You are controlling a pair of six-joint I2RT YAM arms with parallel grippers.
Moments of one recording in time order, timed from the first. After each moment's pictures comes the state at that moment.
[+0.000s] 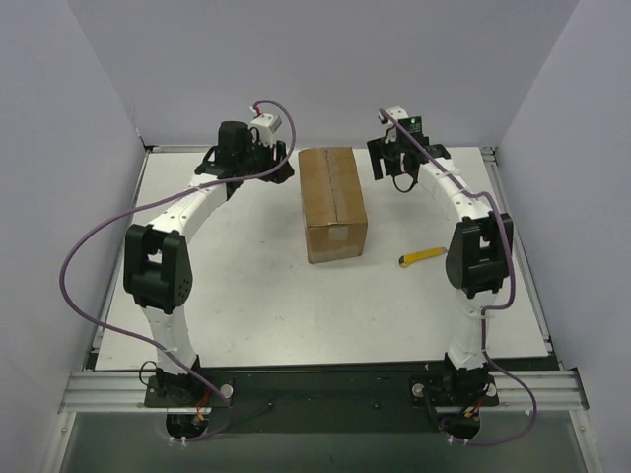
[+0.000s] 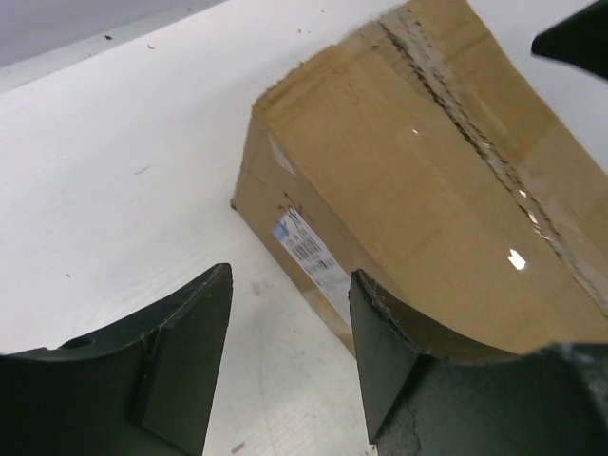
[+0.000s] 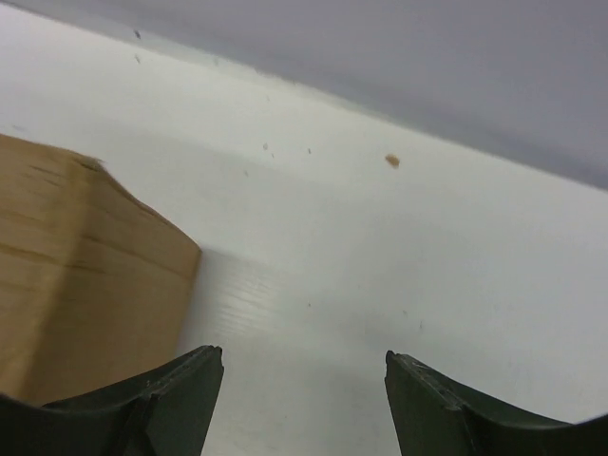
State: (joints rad) left arm -0.29 1.89 1.61 -0.21 0.41 -0.09; right arm 0.24 2.00 1.83 -0.46 0.03 -0.13
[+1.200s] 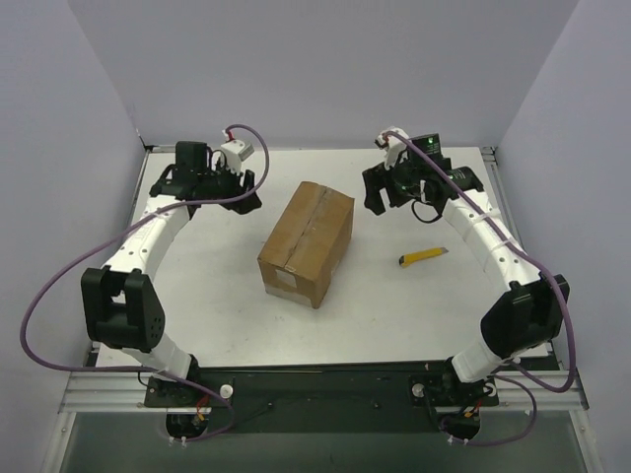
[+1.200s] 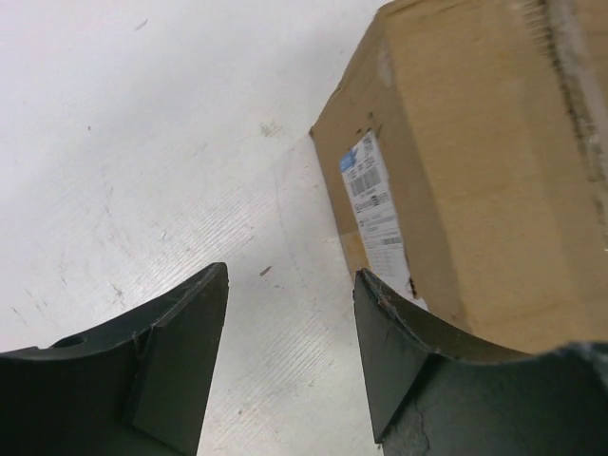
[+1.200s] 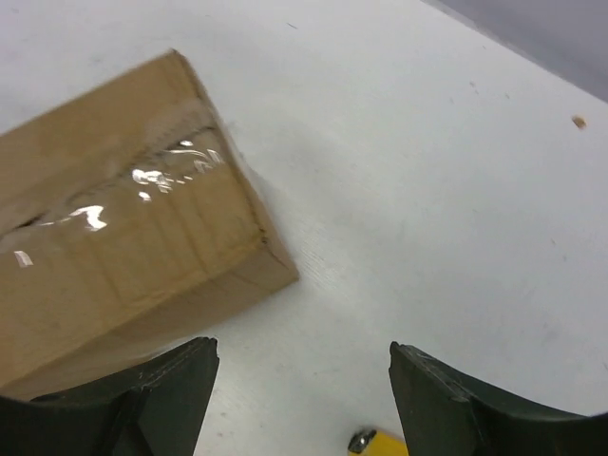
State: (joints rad) left arm -0.15 1.62 1.38 -0.48 0.53 0.20; right arm 0.30 1.58 1.48 -0.66 -0.22 -0.20
